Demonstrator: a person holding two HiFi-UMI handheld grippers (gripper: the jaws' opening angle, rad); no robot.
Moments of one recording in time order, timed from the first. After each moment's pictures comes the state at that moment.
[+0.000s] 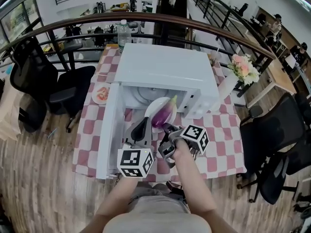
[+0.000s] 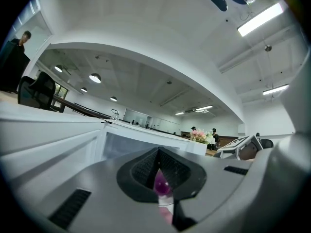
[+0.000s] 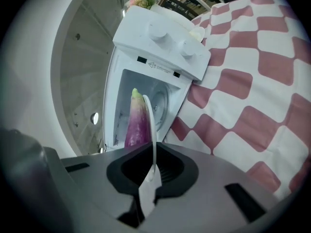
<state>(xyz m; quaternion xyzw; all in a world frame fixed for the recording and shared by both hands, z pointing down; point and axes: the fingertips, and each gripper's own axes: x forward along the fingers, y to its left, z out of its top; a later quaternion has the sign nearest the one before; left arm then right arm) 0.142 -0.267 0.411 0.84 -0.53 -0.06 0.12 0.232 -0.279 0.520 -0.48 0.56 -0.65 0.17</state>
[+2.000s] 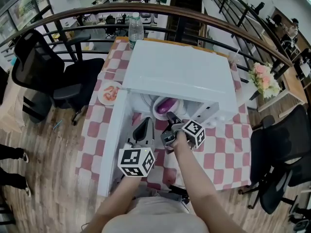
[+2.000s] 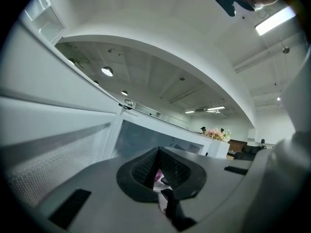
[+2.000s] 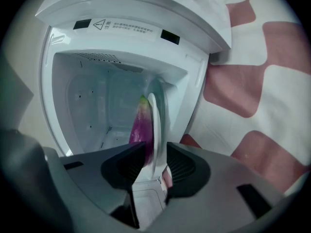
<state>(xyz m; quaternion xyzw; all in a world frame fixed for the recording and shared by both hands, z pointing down) 0.110 -0.333 0.451 0.81 -0.56 -0.06 0.18 0.221 -0.400 0.599 -0.47 0.55 -0.65 0.24</state>
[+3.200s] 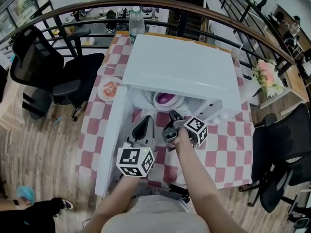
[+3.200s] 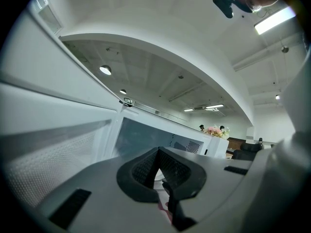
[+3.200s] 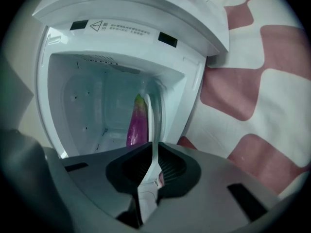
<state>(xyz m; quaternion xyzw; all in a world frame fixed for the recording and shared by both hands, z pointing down) 0.110 -0.333 0.458 0.81 -0.56 -0.05 0.18 0.227 -0.403 0.604 -0.49 0.53 -0.65 0.24</state>
